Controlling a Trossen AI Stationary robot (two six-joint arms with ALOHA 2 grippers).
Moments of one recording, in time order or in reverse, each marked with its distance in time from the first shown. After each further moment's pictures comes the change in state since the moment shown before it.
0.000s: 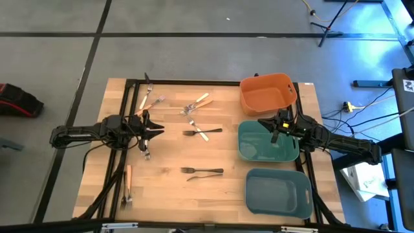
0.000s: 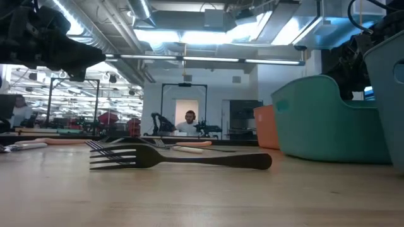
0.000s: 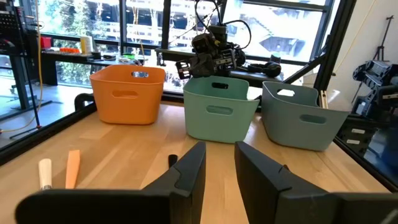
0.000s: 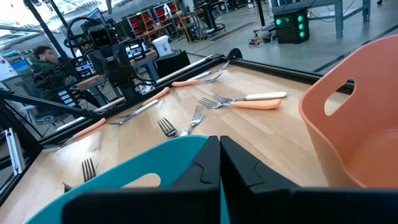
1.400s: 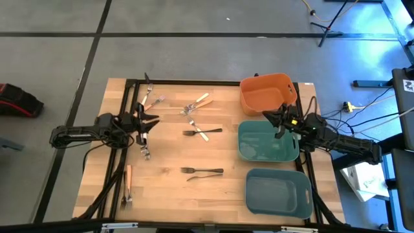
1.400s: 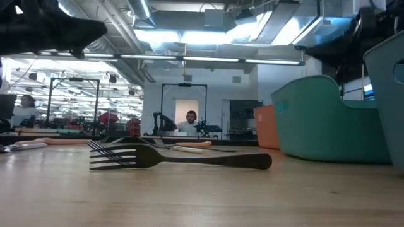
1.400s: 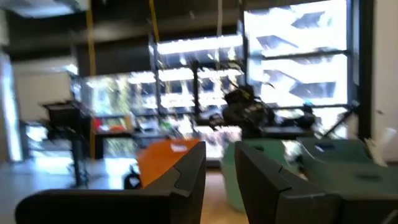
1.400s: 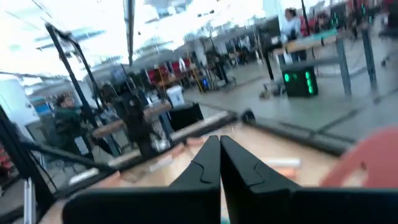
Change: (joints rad) left arm 0.000 0.004 -0.001 0.292 -0.129 0.209; right arm 0.000 0.019 0.060 0.227 0.027 -0.044
